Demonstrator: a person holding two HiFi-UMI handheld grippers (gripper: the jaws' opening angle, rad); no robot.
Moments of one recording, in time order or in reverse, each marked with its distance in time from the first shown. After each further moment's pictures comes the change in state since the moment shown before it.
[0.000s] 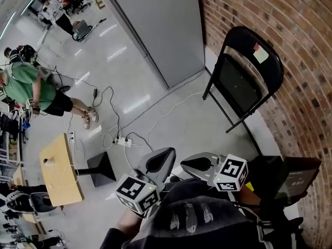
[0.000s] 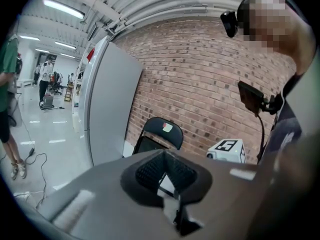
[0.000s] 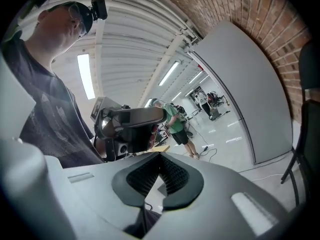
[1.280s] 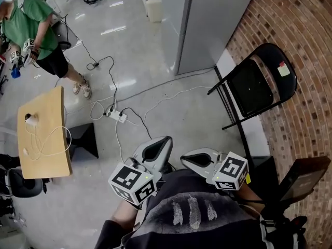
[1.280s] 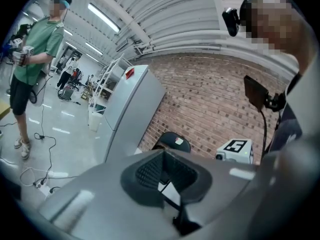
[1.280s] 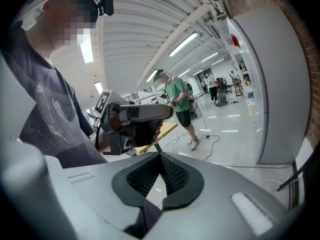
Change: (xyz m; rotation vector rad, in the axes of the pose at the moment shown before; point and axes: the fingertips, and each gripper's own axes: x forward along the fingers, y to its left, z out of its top) left arm -0.220 0.140 -0.071 -0.196 -0.232 0.031; right arm 0.197 0.126 -0.067 -0.156 0.322 -0.041
